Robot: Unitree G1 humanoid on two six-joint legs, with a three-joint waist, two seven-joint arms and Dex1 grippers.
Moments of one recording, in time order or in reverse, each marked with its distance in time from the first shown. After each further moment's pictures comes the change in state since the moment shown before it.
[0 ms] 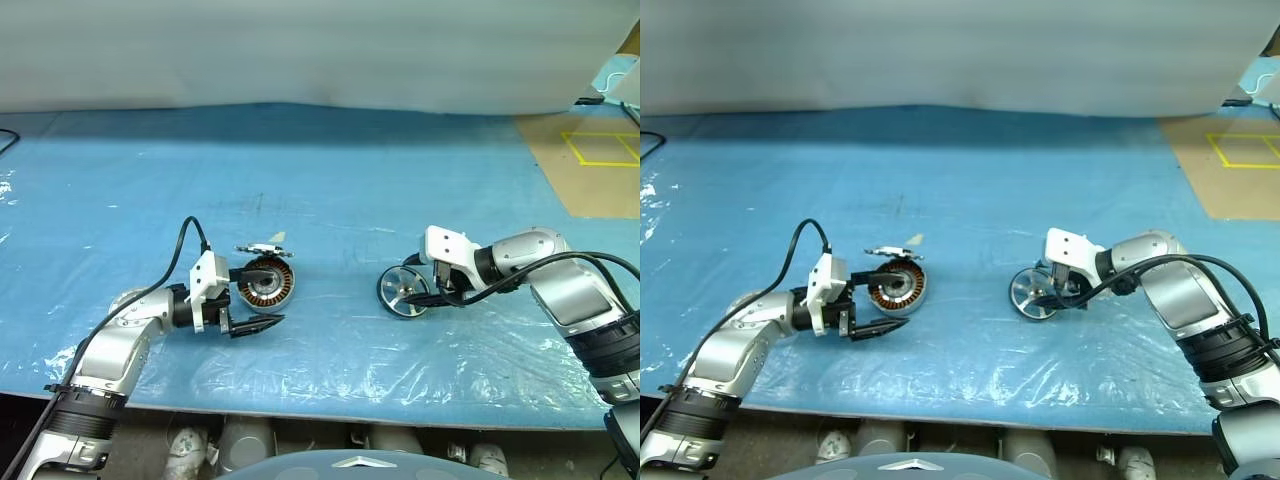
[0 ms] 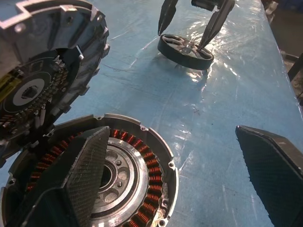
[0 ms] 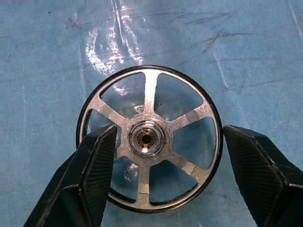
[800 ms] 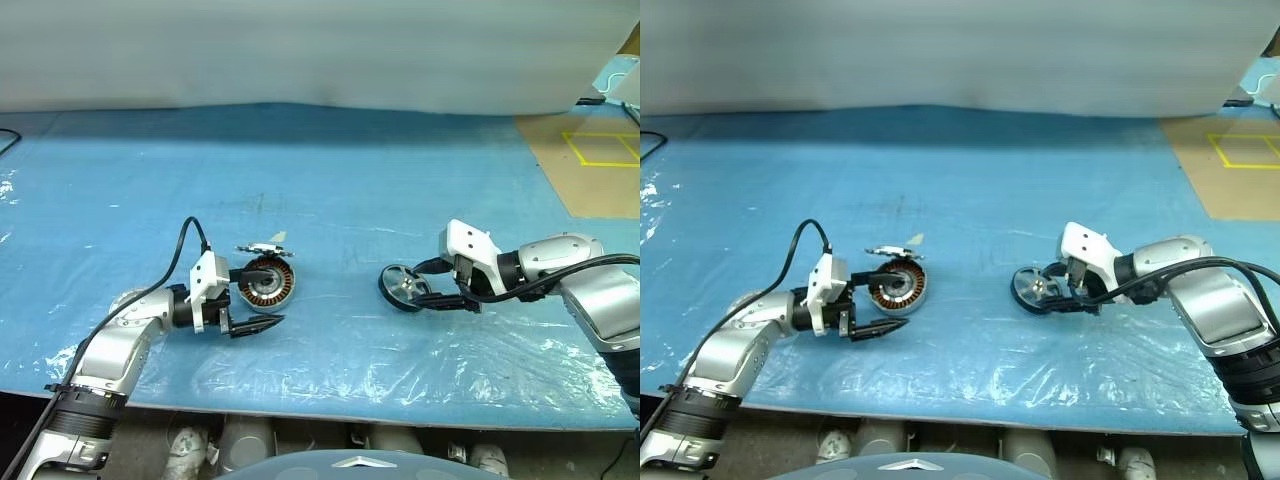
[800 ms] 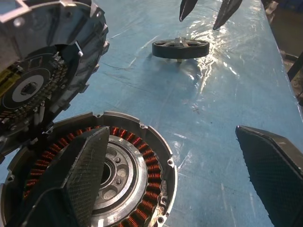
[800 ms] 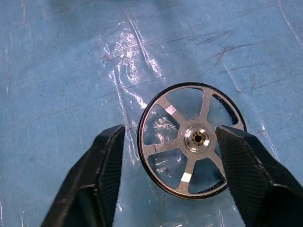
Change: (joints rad) left arm -0.003 0.001 -0.003 0.005 0.000 0.001 -0.003; right arm 0.096 -0.080 -0.114 -0.198 0.189 0.244 -0.035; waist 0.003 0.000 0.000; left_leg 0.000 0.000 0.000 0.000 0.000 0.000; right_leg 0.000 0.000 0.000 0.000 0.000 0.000
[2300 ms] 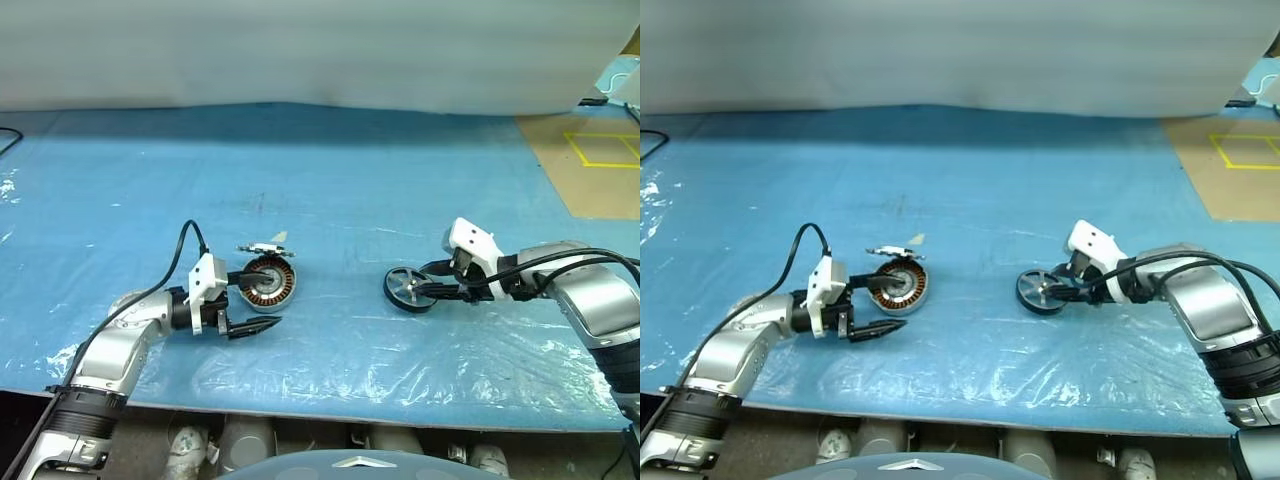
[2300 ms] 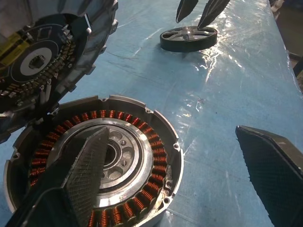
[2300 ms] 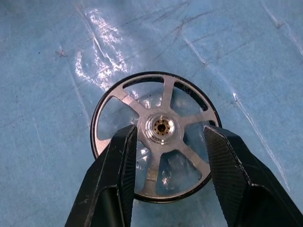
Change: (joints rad) left arm -0.004 0.000 -0.001 0.043 0.012 -0.018 -0.005; right arm 0.006 0.044 -0.002 0.127 0.003 0.050 -0.085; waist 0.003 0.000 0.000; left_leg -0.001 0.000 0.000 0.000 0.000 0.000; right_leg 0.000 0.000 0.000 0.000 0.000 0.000
